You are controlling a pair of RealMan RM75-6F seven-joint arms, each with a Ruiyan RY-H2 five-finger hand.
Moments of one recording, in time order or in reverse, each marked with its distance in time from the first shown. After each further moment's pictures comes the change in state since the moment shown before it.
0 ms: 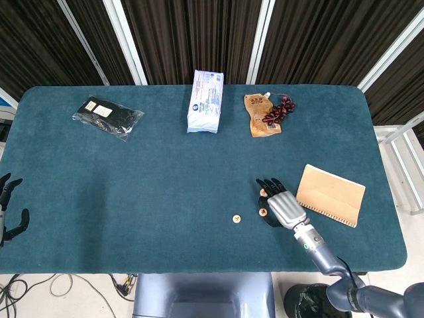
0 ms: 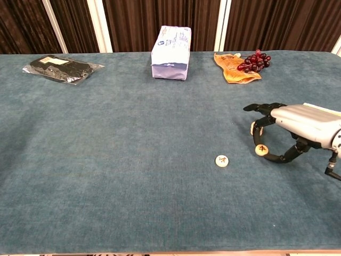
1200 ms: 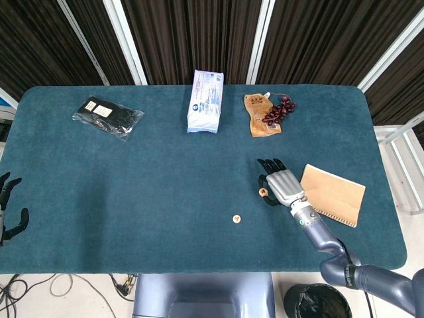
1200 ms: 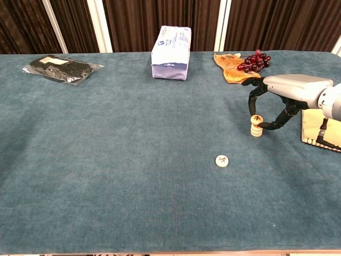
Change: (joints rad) left arm -0.001 0.000 -0.003 0.002 0.000 0.001 -0.005; right arm 0.126 0.083 0.128 -0.094 0.230 -0.189 -0.146
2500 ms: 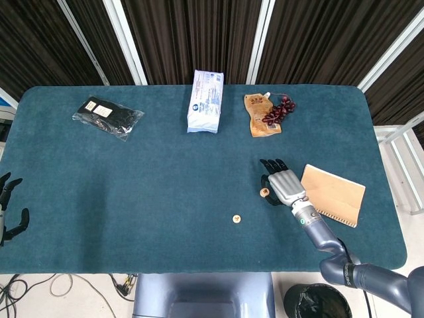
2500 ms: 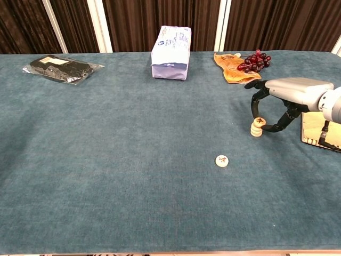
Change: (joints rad) left arm 0.000 -0.001 0.001 -0.001 0.001 0.000 0.004; right arm 0.008 -0.018 -0.019 0.044 0.015 -0.001 0.007
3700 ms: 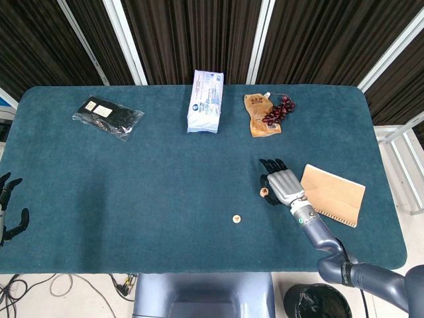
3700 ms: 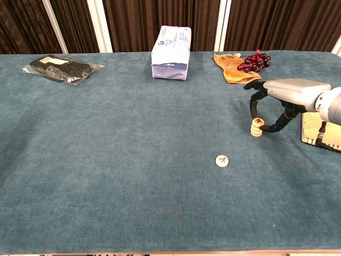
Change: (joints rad) left arm -0.001 -0.001 0.001 0.002 0.000 -0.002 0.002; right arm 0.008 -0.013 0.005 0.004 0.030 -0.007 -0.022
